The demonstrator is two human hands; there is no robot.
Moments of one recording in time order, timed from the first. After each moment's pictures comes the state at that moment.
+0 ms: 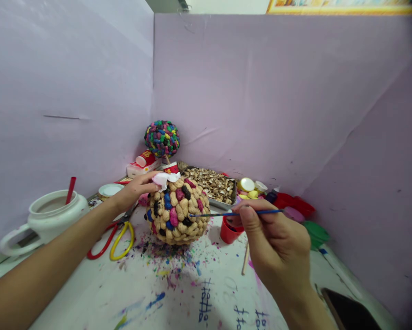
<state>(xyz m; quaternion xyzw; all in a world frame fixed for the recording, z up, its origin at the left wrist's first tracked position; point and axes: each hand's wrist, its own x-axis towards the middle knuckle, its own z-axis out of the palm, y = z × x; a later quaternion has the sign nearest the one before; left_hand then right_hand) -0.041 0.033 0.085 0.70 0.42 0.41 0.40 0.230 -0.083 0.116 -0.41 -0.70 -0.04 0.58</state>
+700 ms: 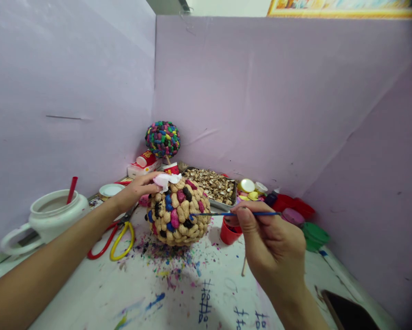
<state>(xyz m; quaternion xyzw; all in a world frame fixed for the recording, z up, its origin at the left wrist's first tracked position) -0.041 0.032 0.087 0.70 0.43 0.42 0.39 0.231 -0.083 0.111 -0.42 -0.71 -0.05 0.57</state>
